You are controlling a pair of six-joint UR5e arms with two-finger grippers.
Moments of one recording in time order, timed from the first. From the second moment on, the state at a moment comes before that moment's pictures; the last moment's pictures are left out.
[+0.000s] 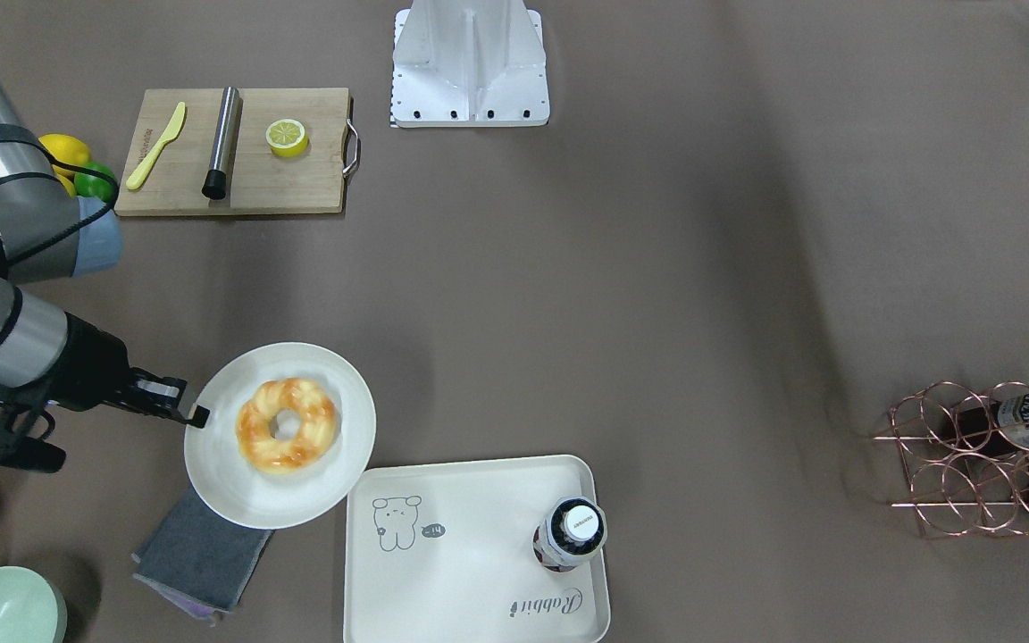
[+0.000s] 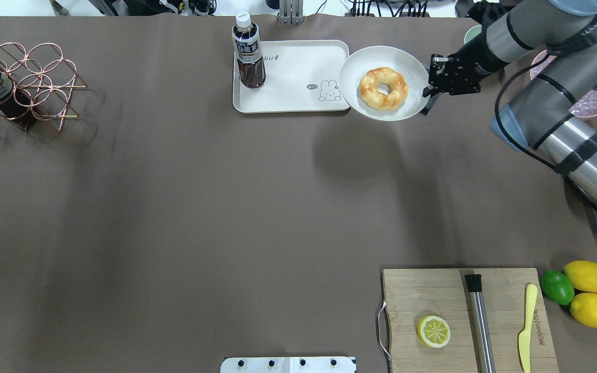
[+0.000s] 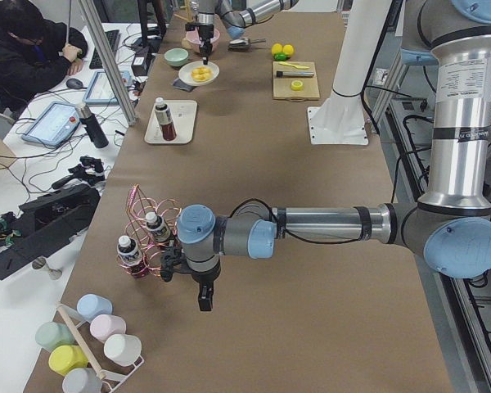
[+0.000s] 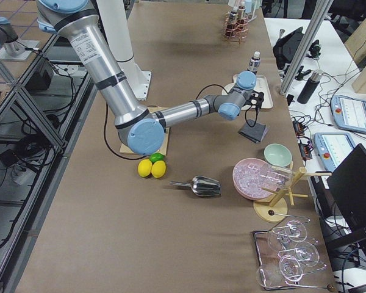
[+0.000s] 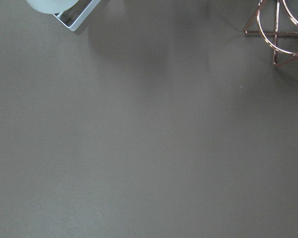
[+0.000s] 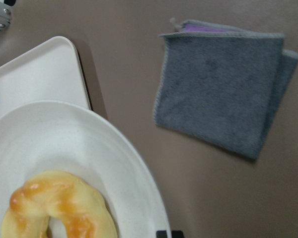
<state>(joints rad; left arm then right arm) -1.54 -1.56 -1.55 -1.65 -2.24 -0.09 1.03 -1.03 1.31 -0.90 2.39 1.27</state>
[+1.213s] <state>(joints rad) -1.54 -1.56 -1.56 -1.65 -2.25 -0.09 0.90 -0.57 0.78 -0.89 2.07 1.39</state>
